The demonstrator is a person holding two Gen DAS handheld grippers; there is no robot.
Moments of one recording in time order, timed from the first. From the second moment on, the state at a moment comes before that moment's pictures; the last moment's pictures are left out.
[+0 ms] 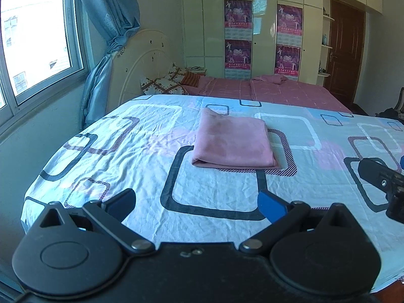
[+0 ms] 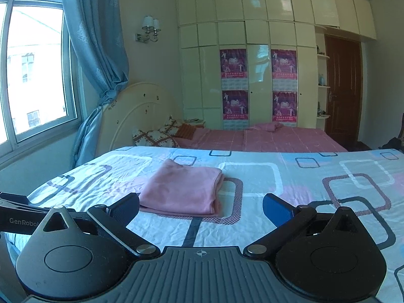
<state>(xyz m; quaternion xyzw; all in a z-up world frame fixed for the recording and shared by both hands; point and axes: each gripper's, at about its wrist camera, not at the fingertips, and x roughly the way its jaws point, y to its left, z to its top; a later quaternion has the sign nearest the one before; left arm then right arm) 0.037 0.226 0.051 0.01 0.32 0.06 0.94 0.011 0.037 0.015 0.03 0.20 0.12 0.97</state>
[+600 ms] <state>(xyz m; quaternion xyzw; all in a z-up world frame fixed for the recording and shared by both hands) 0.037 0.231 0.052 0.02 0.32 0.07 0.94 0.013 0.038 0.013 0.03 0.20 0.12 0.97</state>
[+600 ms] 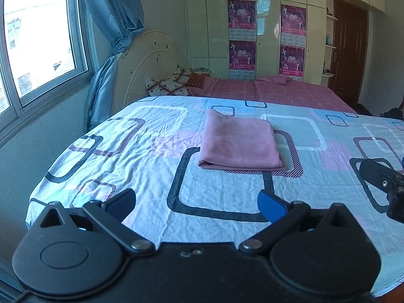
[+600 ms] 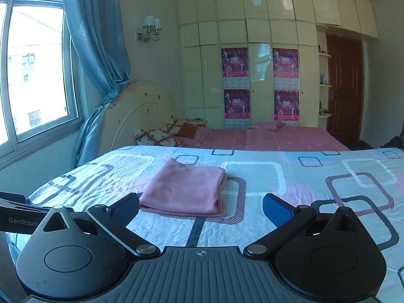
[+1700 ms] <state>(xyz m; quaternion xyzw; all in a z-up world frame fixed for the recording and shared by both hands) 0.041 0.227 0.057 0.02 0.32 0.07 0.94 0.021 0.035 0.009 0.04 0.20 0.11 0.97</state>
